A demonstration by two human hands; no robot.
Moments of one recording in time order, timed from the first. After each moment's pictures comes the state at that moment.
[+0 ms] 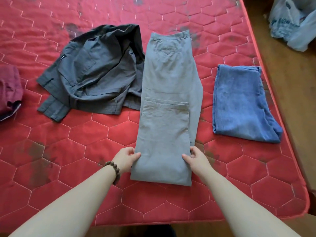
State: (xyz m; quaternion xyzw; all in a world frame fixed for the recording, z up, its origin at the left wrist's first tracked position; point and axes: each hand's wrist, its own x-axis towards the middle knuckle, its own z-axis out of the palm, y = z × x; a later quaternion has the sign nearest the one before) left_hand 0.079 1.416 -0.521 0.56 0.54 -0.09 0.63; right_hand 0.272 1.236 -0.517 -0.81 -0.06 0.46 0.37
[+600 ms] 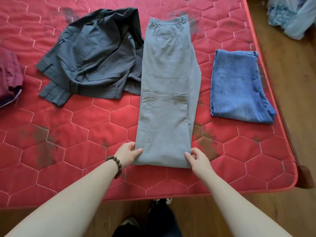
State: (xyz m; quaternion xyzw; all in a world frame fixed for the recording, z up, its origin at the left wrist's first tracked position) left_hand 0.047 1.386 -0.512 0.67 0.46 -0.12 0.57; right_hand 0.225 1.181 -0.507 -0.85 -0.13 0.41 0.30
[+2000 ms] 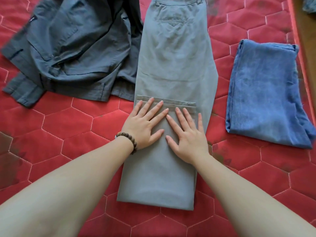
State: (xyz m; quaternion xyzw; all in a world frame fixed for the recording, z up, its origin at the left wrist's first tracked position) left_hand 0.178 1.453 -0.580 0.98 0.17 -0.04 0.05; right_hand 0.310 1.296 -0.578 -0.82 -0.56 0.07 0.02
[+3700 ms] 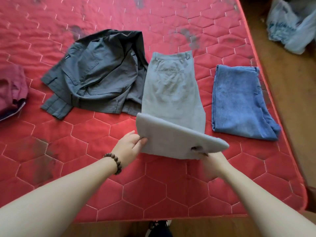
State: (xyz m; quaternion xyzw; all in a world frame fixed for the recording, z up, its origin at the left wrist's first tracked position) left_hand 0.089 1.421 -0.471 0.85 0.30 0.02 0.44; right_hand 0.297 1.214 -0.463 -0.83 -0.38 0.39 0.13
